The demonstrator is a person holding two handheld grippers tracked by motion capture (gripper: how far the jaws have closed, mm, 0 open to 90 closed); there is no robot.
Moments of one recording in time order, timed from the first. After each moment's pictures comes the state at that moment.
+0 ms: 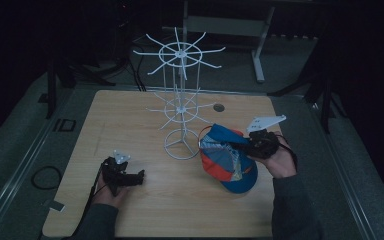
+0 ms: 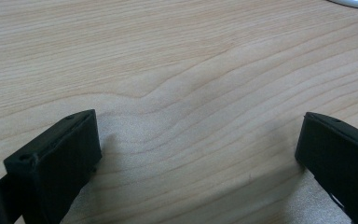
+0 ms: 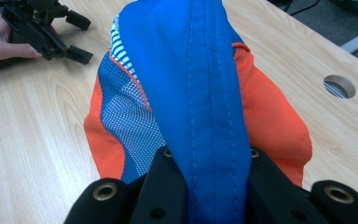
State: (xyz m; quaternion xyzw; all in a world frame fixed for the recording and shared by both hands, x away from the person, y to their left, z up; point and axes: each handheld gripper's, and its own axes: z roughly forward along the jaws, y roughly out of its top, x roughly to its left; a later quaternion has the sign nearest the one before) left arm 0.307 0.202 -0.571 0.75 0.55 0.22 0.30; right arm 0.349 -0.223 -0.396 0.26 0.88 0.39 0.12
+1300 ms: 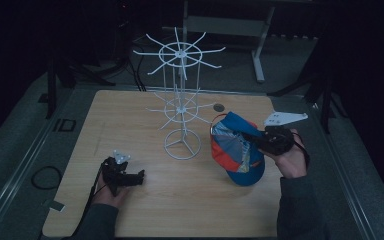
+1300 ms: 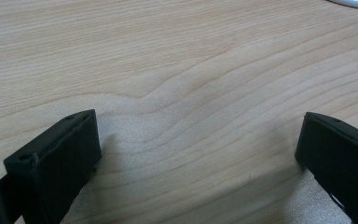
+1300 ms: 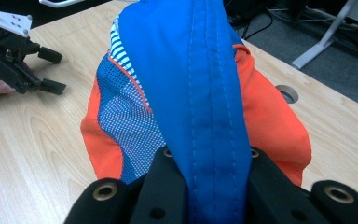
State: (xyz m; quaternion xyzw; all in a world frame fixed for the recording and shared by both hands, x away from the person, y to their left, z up) left arm 0.307 0.202 -0.571 0.75 0.55 0.22 0.30; right arm 0.344 -0.250 -0.376 0.30 0.84 0.42 0.17
